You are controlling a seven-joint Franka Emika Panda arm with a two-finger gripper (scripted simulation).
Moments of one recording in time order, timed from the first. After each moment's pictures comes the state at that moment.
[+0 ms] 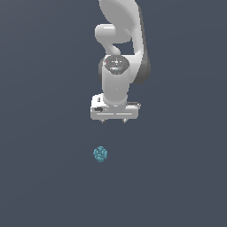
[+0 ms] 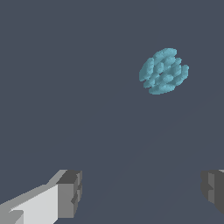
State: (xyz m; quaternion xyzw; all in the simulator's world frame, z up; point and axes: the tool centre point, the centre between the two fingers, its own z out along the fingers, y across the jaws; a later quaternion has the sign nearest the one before) arm -0.005 0.001 0.163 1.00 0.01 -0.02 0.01
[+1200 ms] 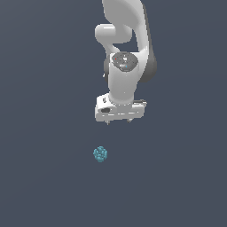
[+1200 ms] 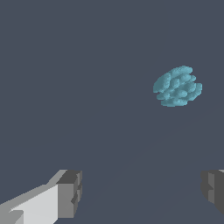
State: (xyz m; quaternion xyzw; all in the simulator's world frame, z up) arm 0.005 0.024 0.173 1.00 0.06 -0.01 0.01
